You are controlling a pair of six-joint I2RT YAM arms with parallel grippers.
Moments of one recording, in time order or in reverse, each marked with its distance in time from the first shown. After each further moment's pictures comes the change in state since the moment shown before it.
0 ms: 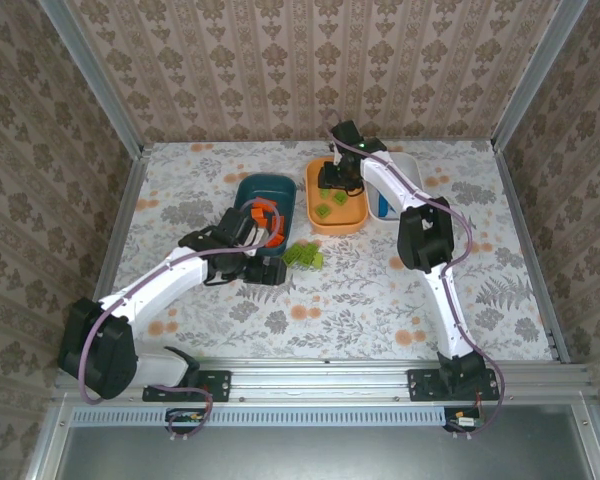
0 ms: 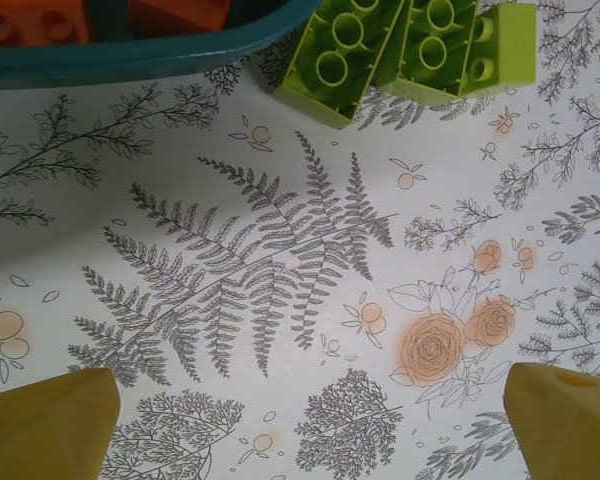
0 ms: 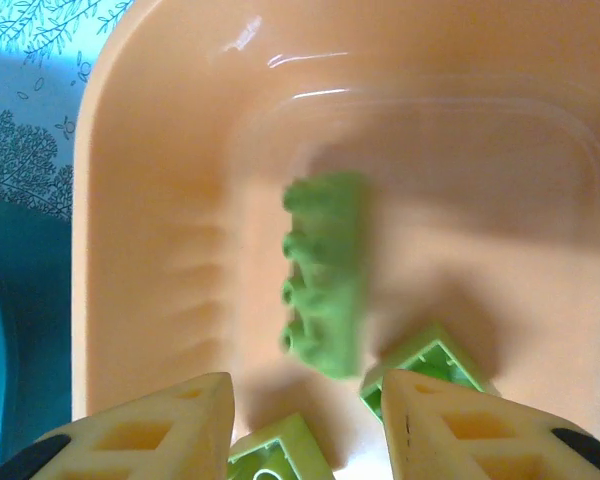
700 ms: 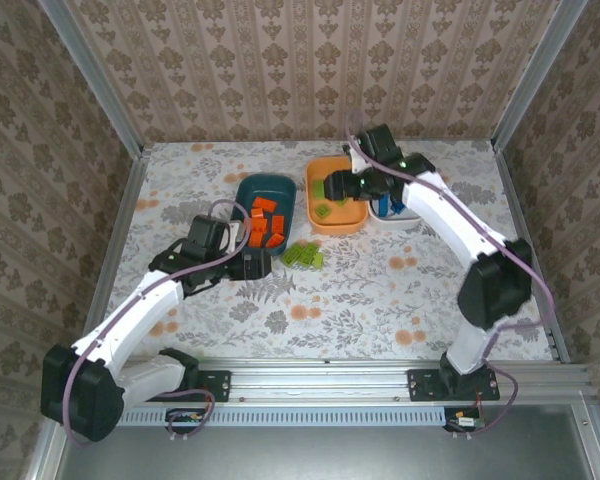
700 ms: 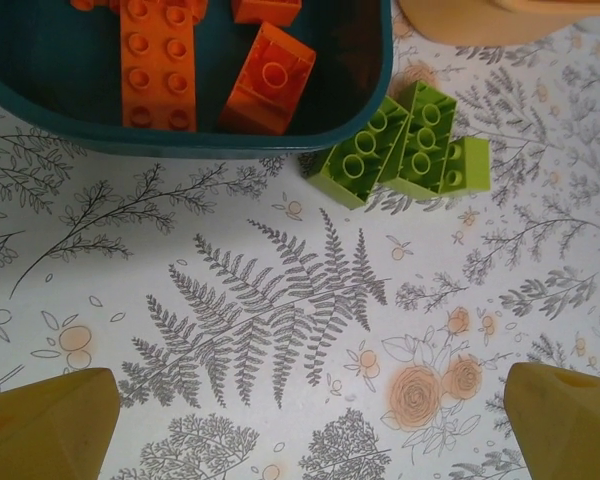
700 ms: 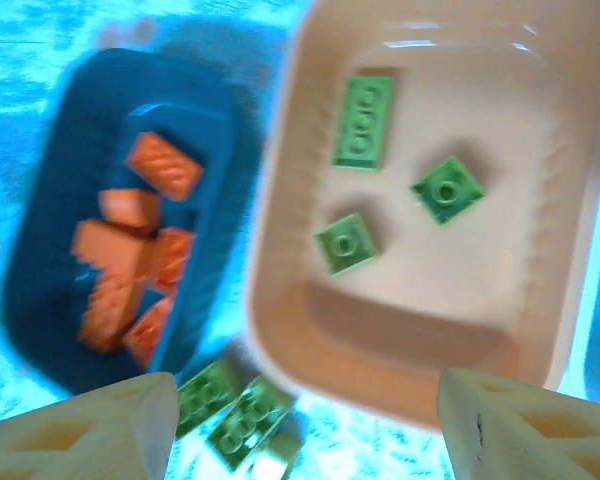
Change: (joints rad) left arm 0.122 -0.248 -0.145 0.133 0.033 -0.058; right arm 0.084 -0.791 -0.757 0.179 -0.059 -0.090
